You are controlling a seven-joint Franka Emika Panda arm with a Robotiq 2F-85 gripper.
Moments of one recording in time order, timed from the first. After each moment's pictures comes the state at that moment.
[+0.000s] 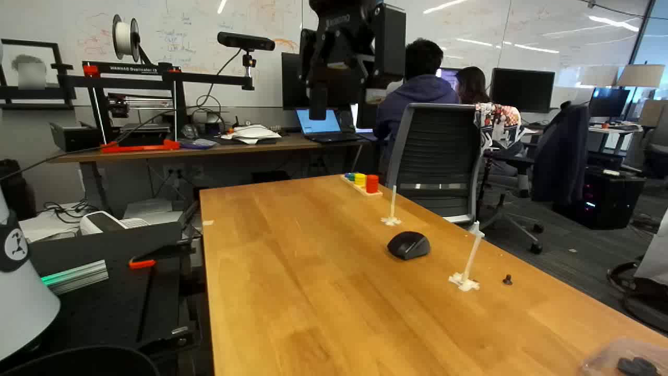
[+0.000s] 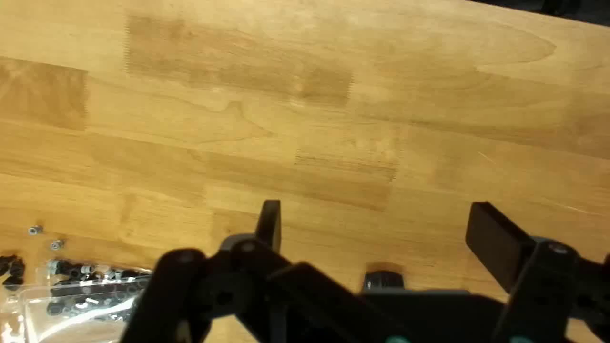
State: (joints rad) arm -0.06 -0.35 -0.19 -2.46 -0.13 2.10 -0.37
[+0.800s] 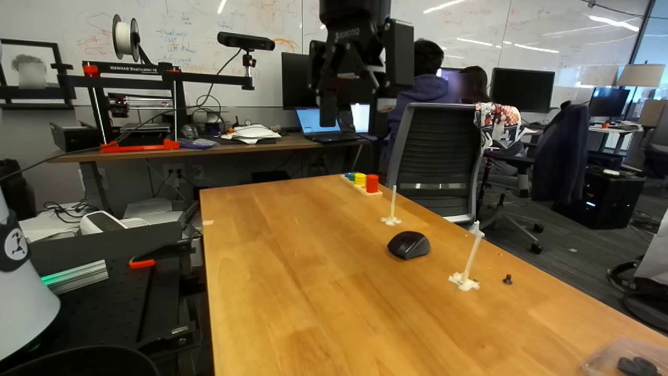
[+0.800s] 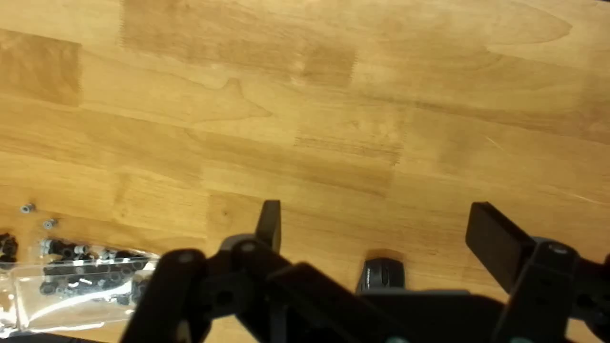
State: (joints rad) arm -0.05 -0.30 -0.18 -2.45 -0.13 2.17 -0.37
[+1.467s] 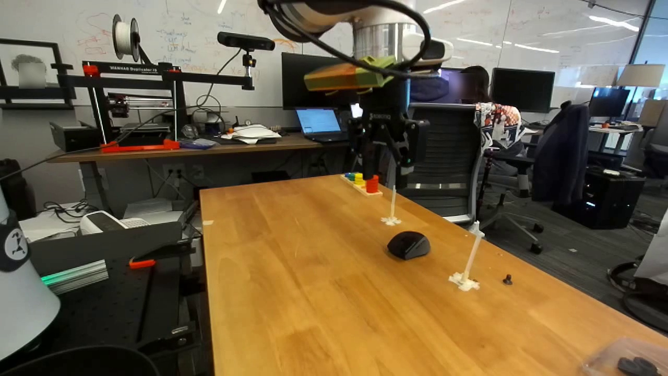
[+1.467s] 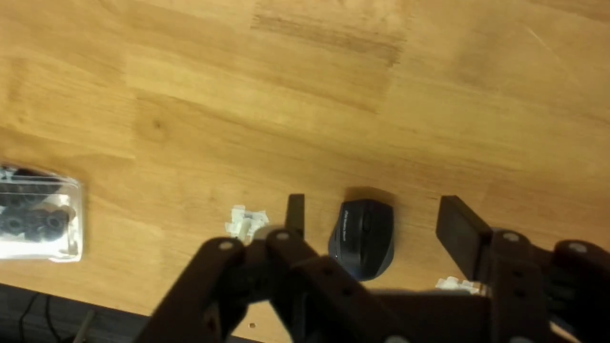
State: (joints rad) arm -0.01 0.06 -0.06 -2.34 -0.07 2.50 -0.30
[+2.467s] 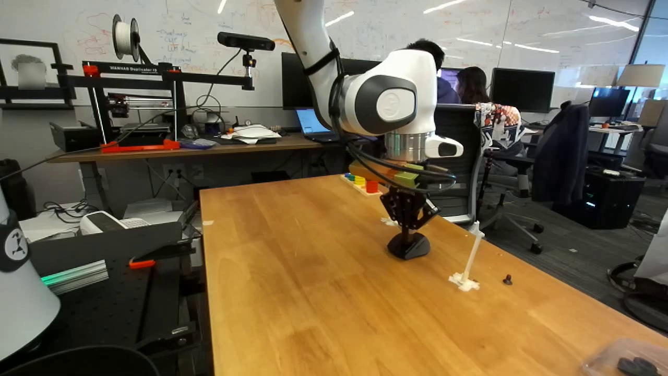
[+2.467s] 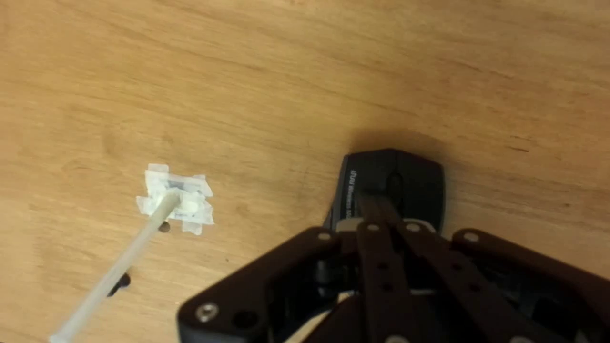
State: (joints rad) arm 0.01 0.57 -0.02 -2.00 -0.11 2.67 -0.19
